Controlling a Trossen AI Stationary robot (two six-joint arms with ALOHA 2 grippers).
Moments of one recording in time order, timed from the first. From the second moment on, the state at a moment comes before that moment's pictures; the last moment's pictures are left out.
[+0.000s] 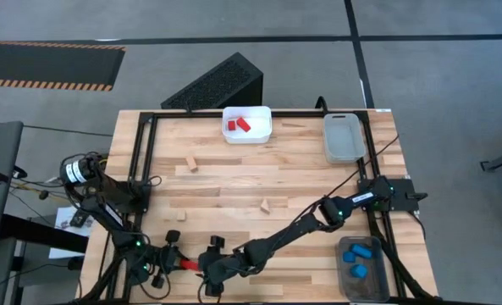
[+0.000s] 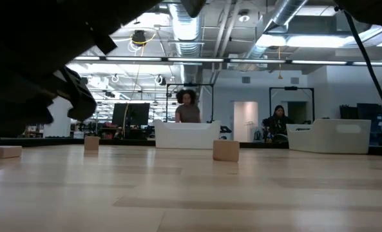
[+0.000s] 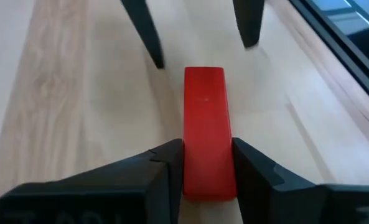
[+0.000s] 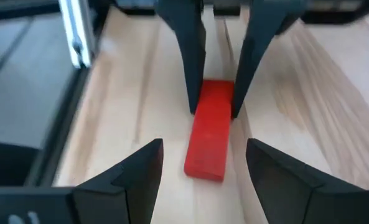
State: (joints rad) left arm -1.16 1.65 0.44 0.30 -0.67 -0.73; right arm 0.46 2.69 2.28 -0.19 0.32 0.39
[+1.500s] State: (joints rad) left arm -1.11 1.64 0.44 0.33 -0.79 -0.71; right arm 0.42 2.67 2.28 -0.40 0.42 0.44
